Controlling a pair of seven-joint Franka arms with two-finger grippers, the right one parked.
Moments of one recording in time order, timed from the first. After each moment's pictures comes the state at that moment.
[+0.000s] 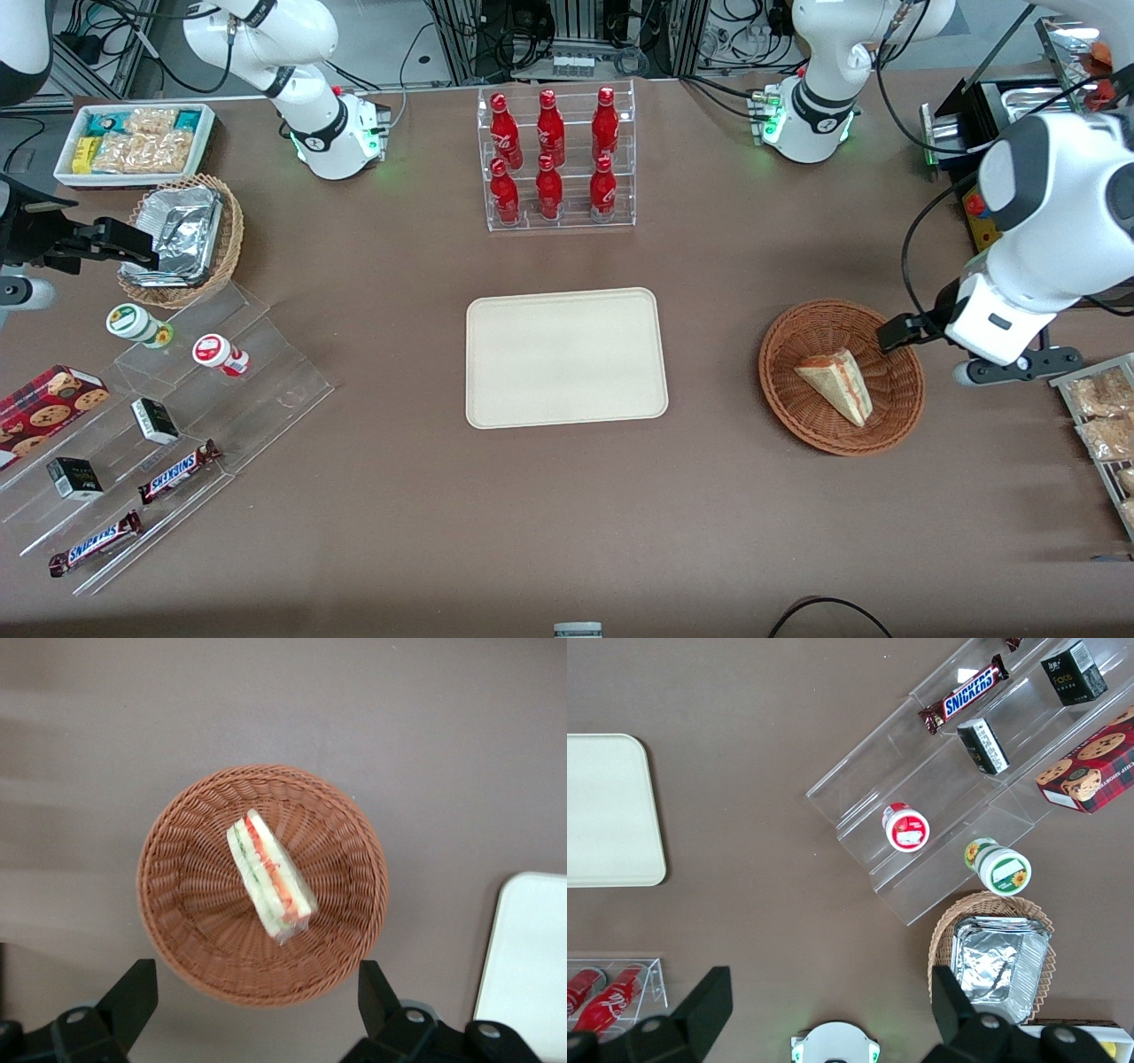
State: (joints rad) arm -0.08 0.13 0.00 -1.83 0.00 1.98 -0.27
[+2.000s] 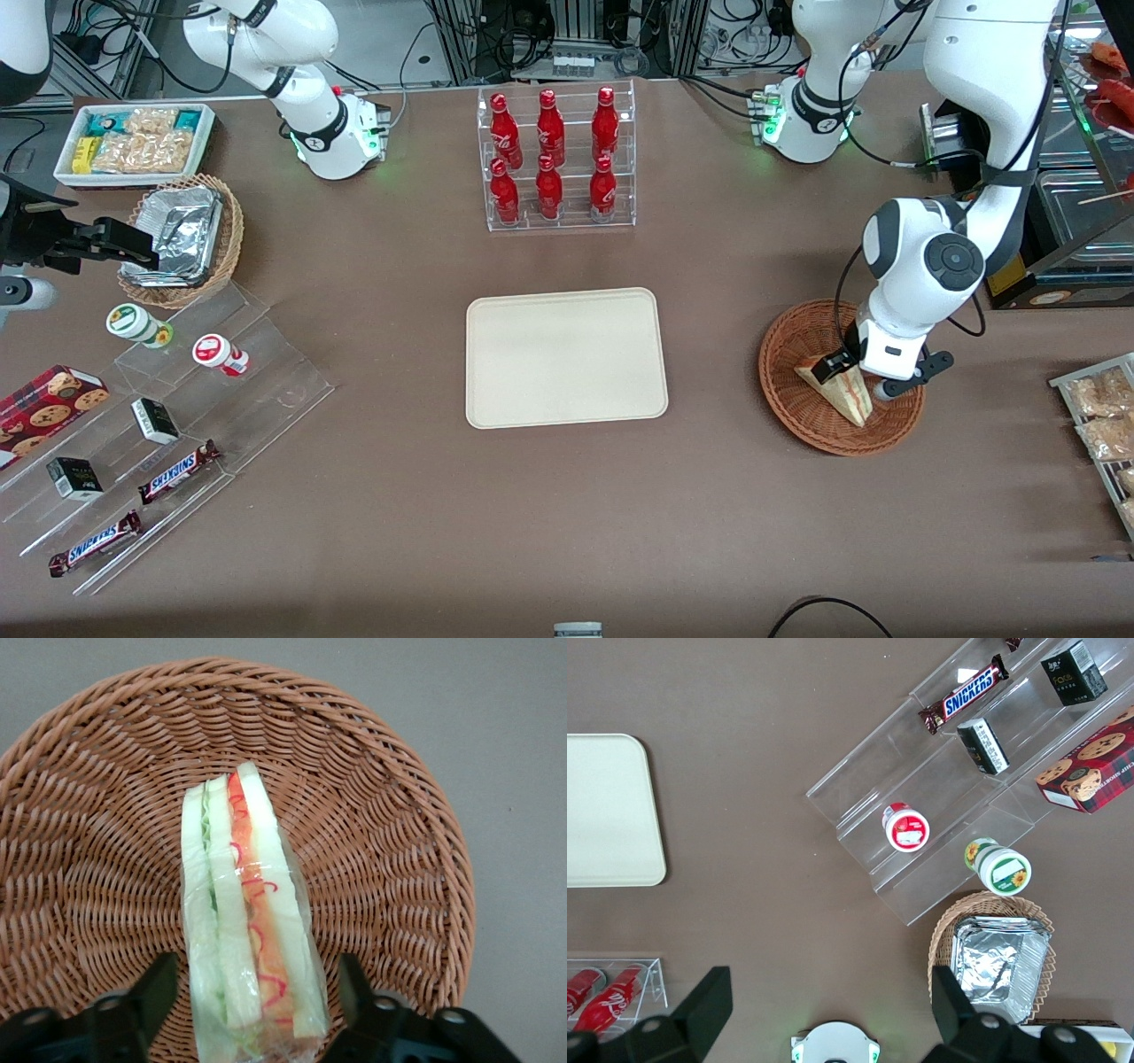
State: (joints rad) arm -0.11 0.27 0.00 -2.22 0.00 2.58 -0.57
